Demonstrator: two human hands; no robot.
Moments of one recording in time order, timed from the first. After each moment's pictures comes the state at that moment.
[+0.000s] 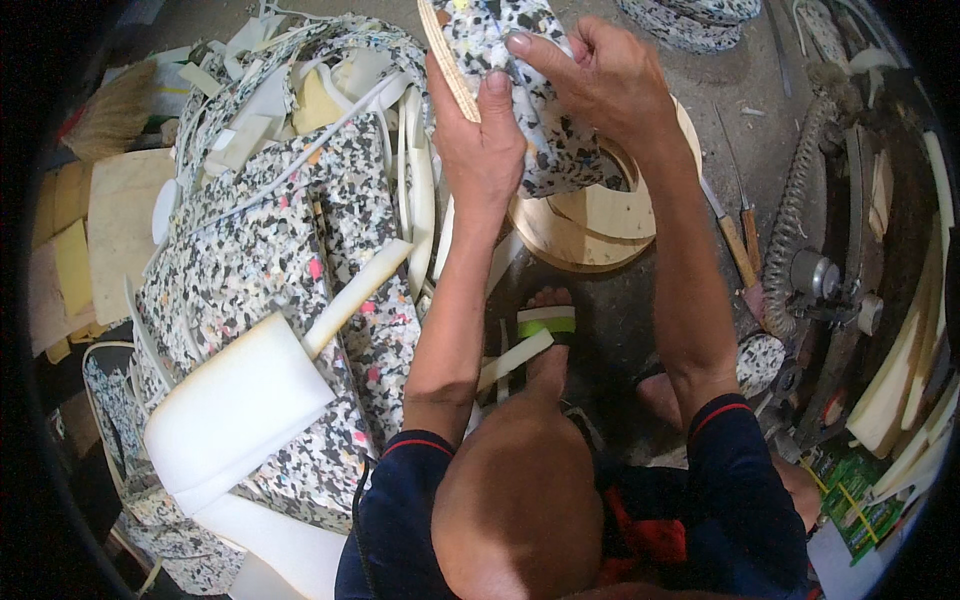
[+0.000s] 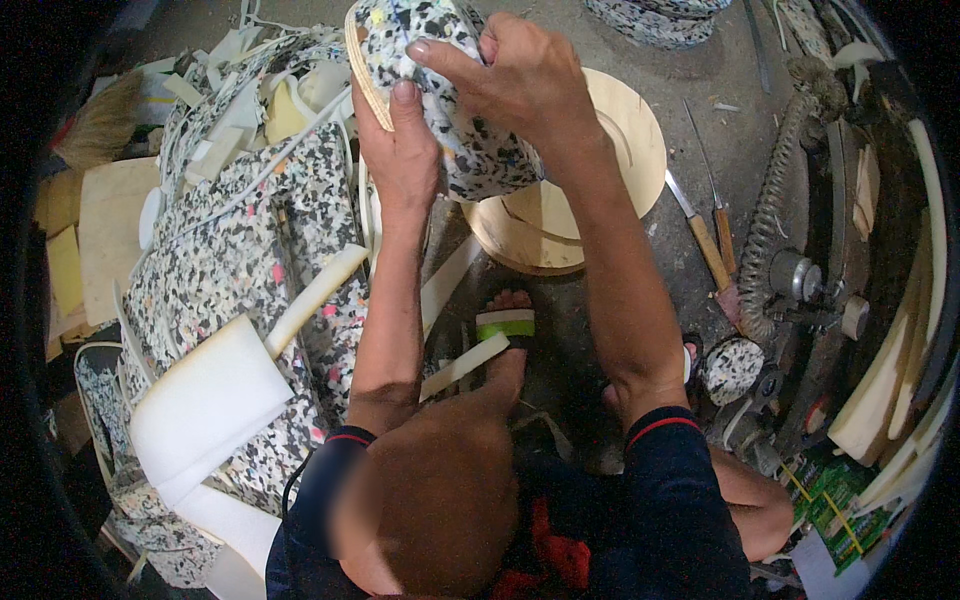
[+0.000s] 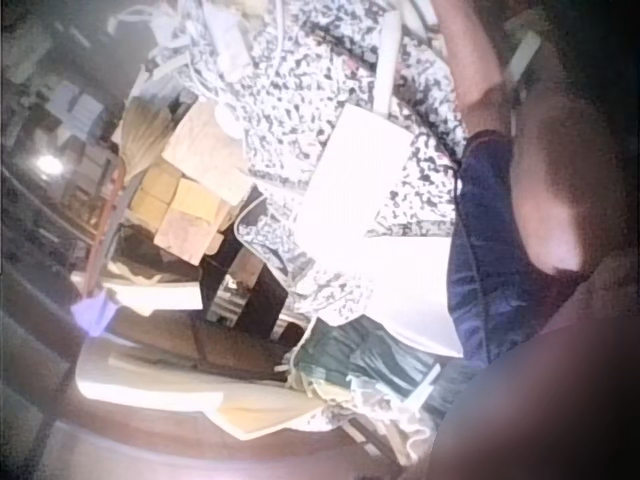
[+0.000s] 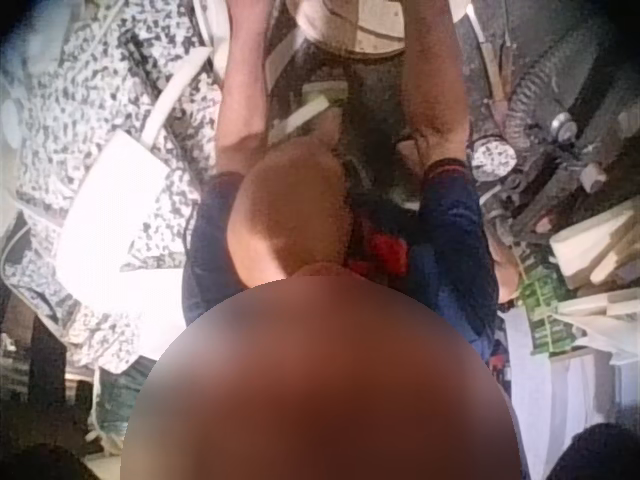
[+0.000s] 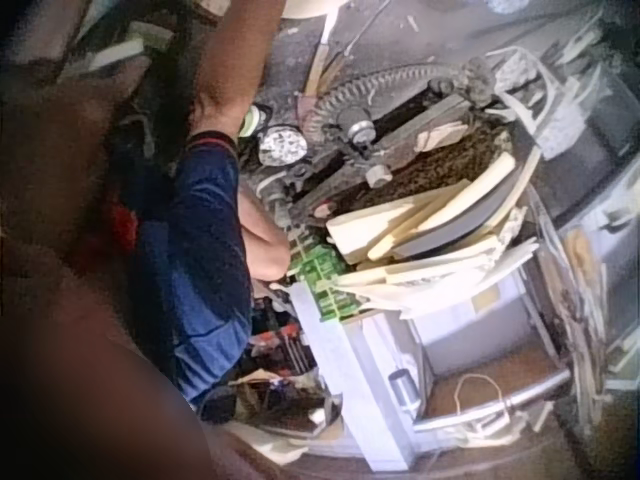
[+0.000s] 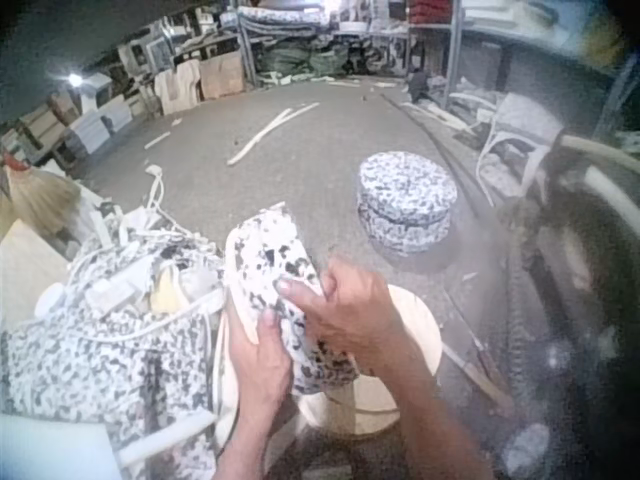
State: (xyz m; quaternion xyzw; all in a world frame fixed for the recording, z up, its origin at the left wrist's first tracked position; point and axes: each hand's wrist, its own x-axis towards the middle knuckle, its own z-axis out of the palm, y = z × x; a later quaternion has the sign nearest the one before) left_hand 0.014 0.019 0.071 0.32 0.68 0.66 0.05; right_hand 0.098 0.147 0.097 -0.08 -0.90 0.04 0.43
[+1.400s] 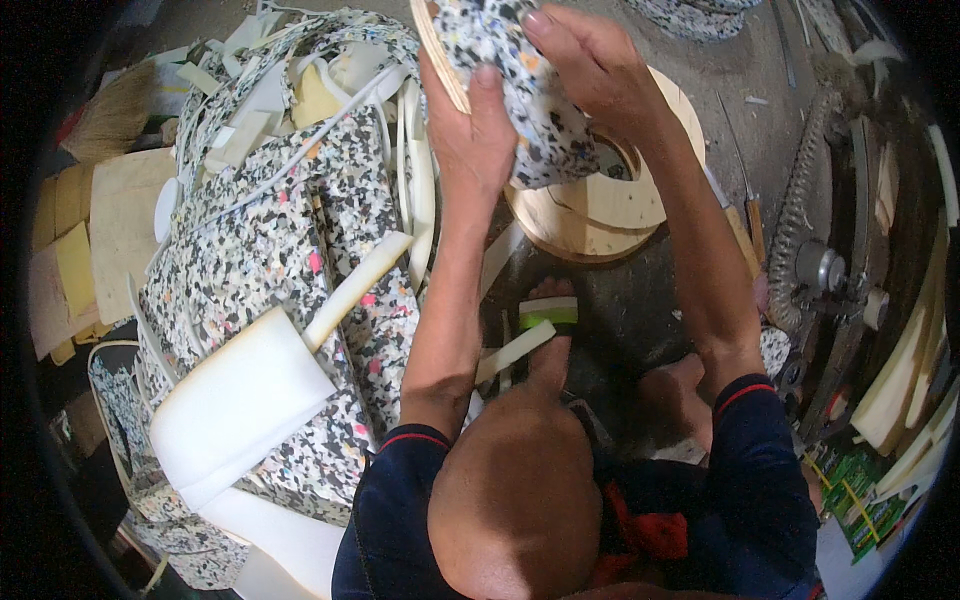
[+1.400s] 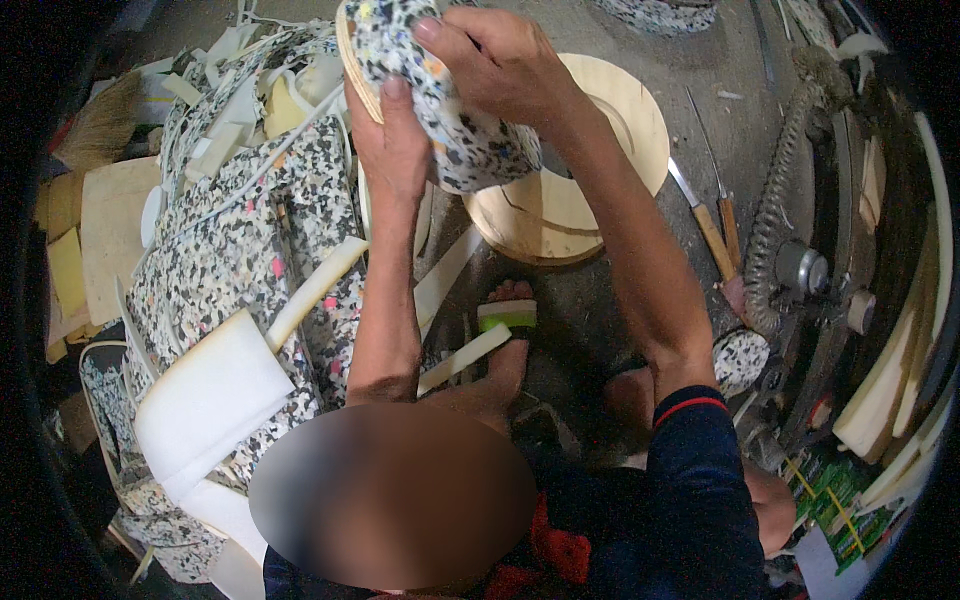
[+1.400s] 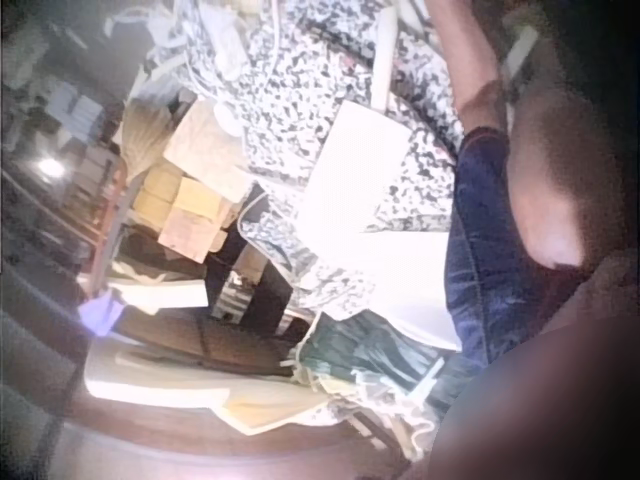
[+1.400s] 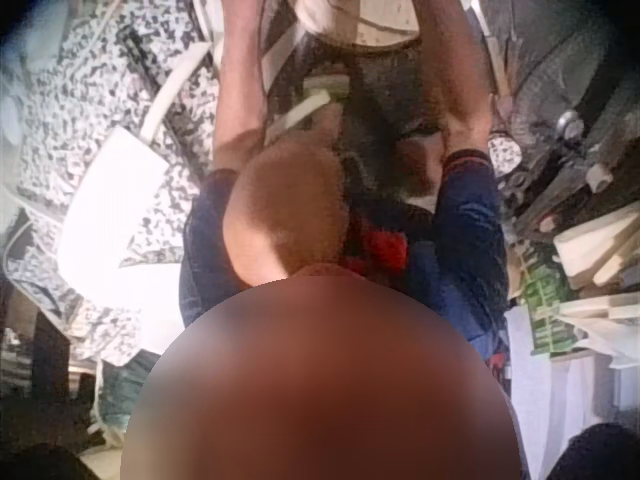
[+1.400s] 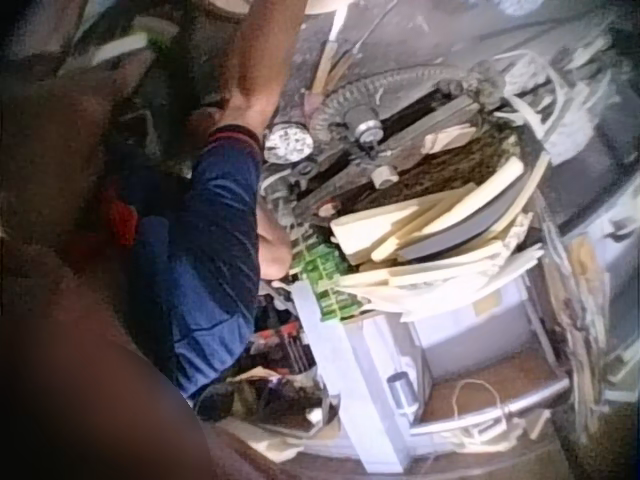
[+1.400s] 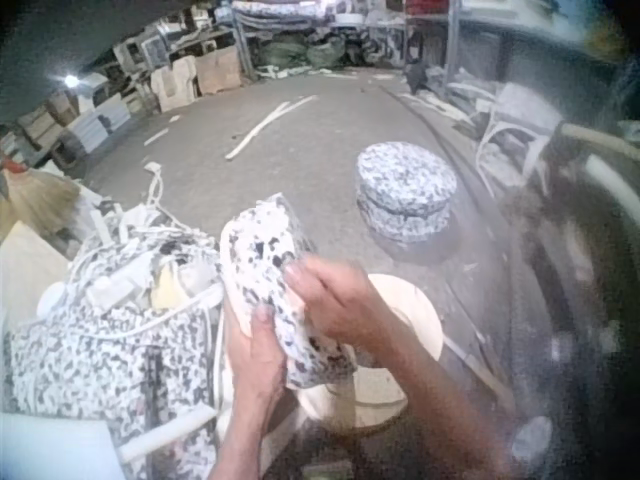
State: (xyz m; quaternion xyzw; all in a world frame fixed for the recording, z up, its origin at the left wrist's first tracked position) left_hand 0.010 0.014 0.070 0.34 0.68 0.64 0.06; right_hand 0.093 0.155 0.097 -0.03 -0.88 0.30 0.36
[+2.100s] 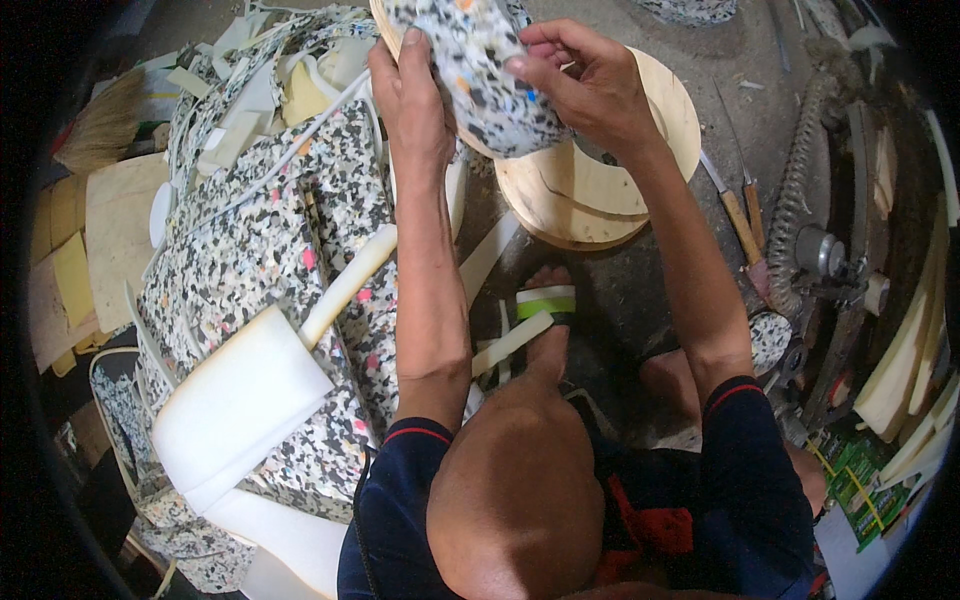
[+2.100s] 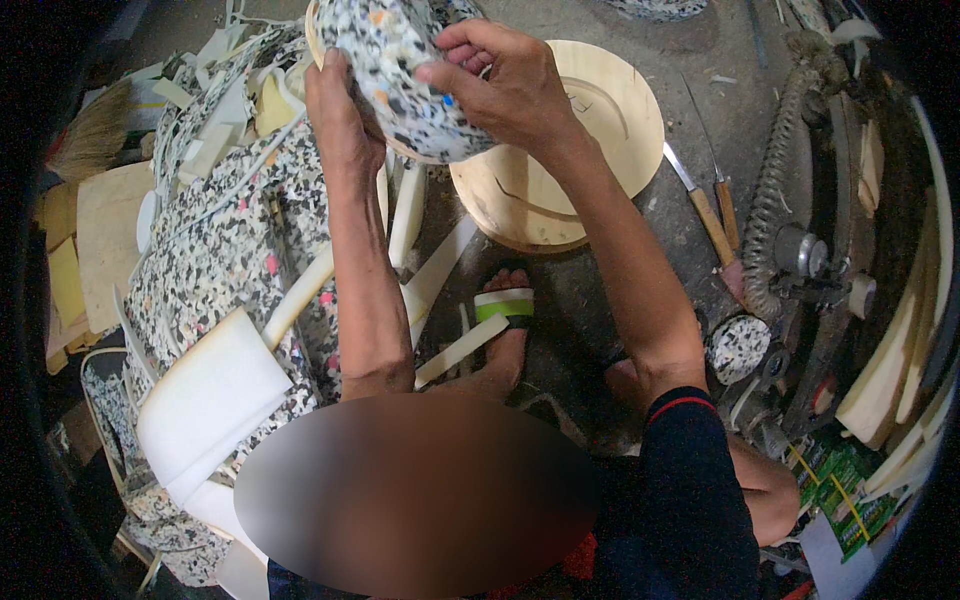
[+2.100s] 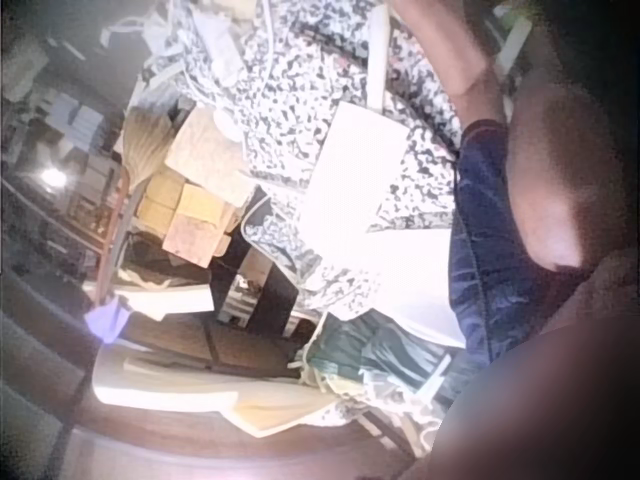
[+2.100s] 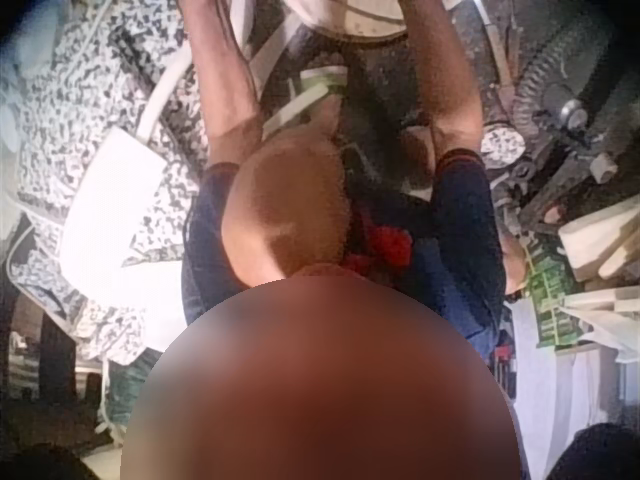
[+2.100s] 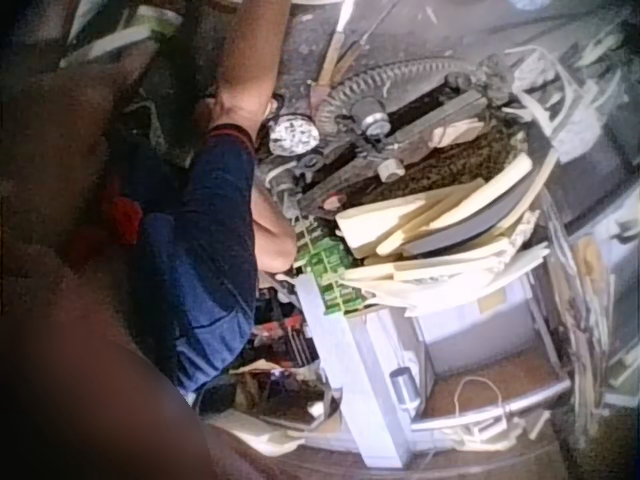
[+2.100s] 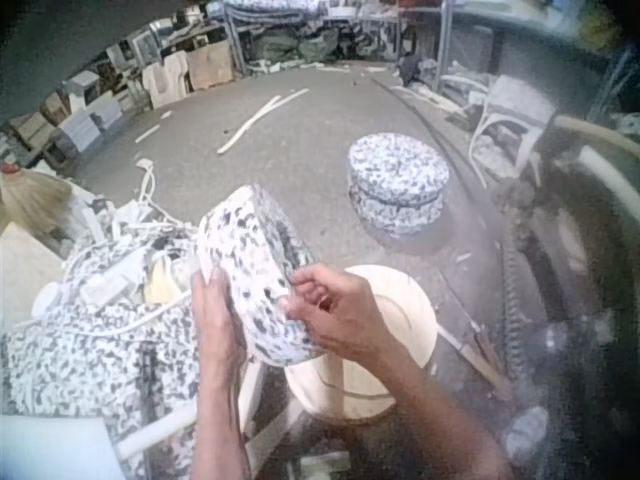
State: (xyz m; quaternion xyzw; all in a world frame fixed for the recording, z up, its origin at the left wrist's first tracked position) left_hand -0.029 0.017 0.059 0.22 0.57 0.76 0.22; right_hand 0.109 0.126 0.068 -0.18 -0.77 0.48 0.39
